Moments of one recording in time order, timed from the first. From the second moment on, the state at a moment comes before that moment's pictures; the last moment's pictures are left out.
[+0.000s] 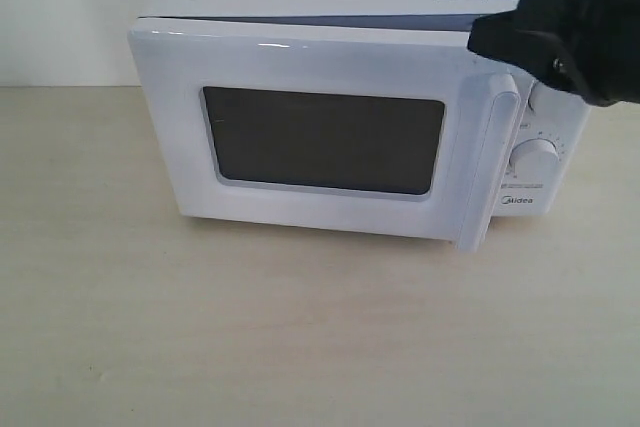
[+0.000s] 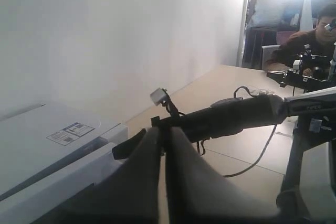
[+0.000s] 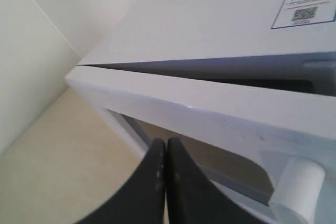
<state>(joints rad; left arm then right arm) -0.32 0.56 -1.16 -0.95 0.93 0.68 0.21 1.11 -0.68 1.70 0.50 -1.36</state>
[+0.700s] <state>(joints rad) -0.32 0.56 -1.16 -0.95 0.93 0.68 0.62 1.39 -0.81 1.46 -0.28 -1.12</state>
